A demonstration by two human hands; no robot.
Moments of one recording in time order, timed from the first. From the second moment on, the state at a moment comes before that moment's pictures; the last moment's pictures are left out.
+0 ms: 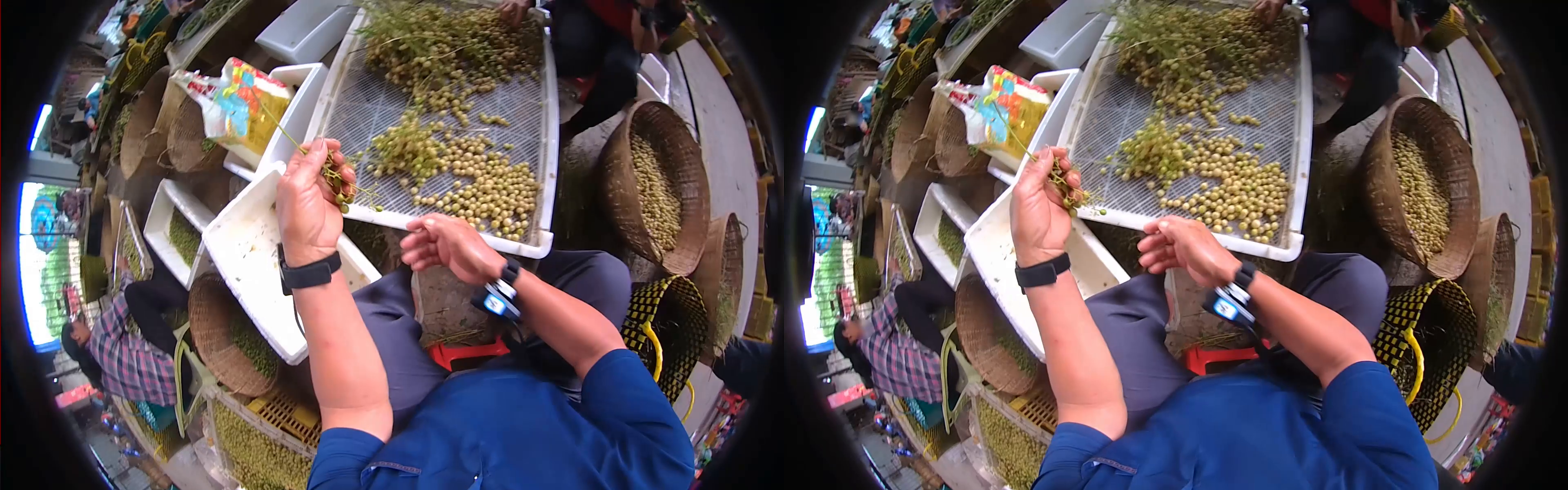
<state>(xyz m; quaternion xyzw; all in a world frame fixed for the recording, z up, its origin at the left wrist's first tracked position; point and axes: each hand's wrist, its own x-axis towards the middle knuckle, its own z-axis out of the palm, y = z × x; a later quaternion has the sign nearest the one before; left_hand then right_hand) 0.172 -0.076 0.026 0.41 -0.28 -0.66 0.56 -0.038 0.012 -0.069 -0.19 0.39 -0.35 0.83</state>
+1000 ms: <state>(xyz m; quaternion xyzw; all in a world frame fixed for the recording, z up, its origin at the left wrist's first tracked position) -0.001 -0.024 -0.014 0.41 -0.37 -0.65 0.53 -0.129 0.015 -0.033 -0.10 0.36 -0.48 0.79</state>
